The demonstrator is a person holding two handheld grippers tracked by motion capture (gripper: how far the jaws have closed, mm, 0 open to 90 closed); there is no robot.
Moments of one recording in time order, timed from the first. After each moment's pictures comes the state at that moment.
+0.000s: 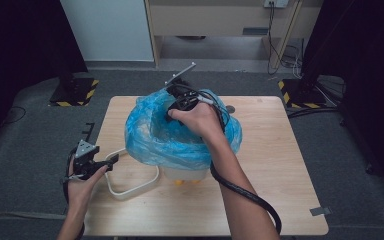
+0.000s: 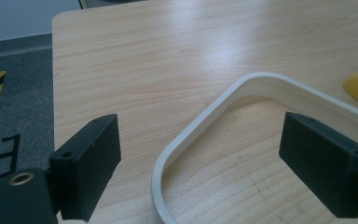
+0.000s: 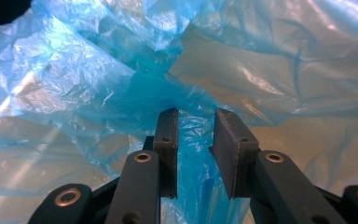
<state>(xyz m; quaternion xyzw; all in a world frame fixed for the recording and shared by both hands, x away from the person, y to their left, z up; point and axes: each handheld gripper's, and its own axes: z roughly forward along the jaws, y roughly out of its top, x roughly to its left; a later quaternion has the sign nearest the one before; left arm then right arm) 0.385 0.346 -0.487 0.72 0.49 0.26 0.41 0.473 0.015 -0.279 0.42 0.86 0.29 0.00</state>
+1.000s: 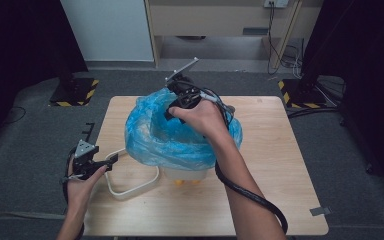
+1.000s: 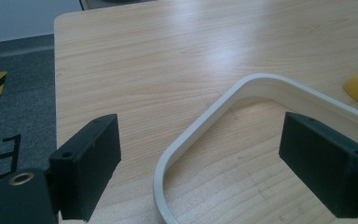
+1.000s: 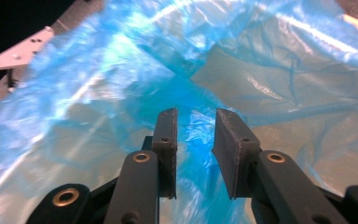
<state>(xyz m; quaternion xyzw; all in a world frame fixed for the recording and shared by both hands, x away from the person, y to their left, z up) 0.384 0.347 -0.486 0.72 0.49 0.26 0.42 0.460 0.008 -0.256 0.41 0.86 0.31 0.01</state>
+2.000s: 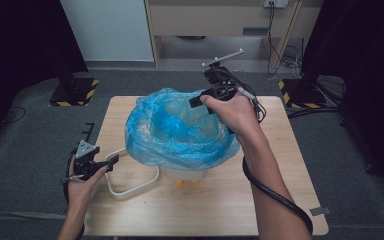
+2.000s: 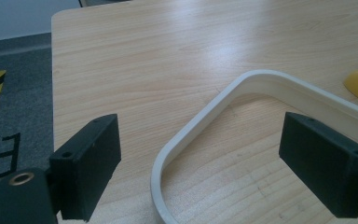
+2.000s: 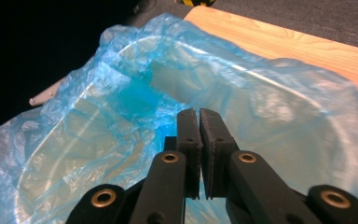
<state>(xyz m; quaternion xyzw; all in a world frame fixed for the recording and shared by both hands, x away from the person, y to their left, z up) 0.384 0.346 -0.488 0.72 0.49 0.26 0.41 0.458 -0.070 -0.231 0.44 0.80 0.40 0.00</state>
